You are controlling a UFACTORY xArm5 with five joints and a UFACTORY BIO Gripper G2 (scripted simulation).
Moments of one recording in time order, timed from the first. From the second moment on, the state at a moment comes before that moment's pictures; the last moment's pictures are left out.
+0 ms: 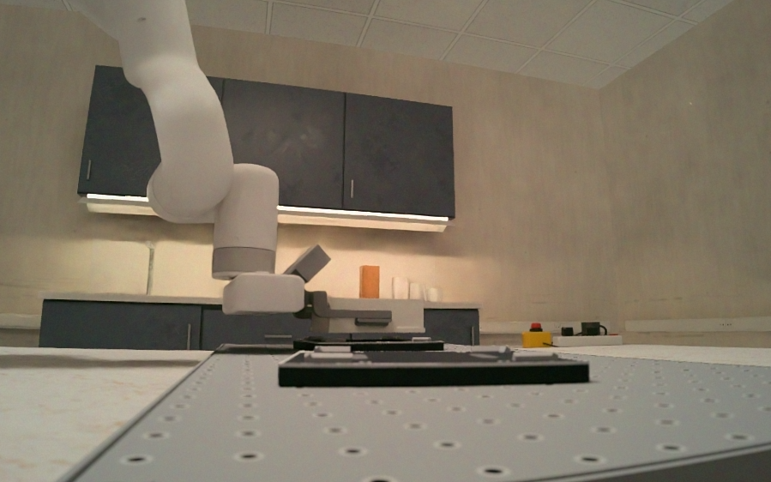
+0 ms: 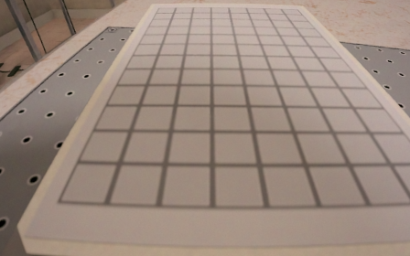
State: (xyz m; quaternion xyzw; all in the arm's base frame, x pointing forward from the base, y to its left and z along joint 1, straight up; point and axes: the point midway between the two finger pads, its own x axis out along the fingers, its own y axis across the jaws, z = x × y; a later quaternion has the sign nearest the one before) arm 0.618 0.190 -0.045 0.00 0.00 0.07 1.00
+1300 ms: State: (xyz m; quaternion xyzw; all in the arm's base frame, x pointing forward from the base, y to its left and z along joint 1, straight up) arm 0.618 0.190 -0.051 0.00 0.00 0.07 1.00
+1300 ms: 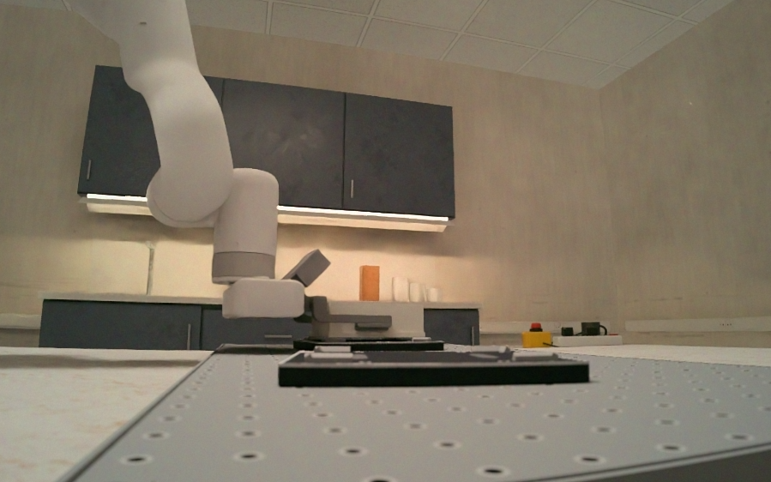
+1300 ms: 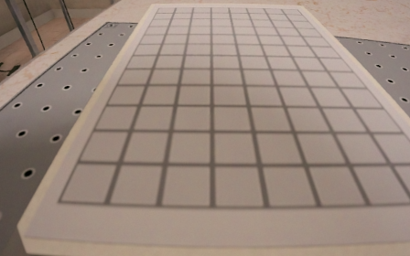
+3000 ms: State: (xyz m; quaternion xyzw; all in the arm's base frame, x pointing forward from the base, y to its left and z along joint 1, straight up) arm 0.618 0.190 -0.055 0.00 0.00 0.07 1.00
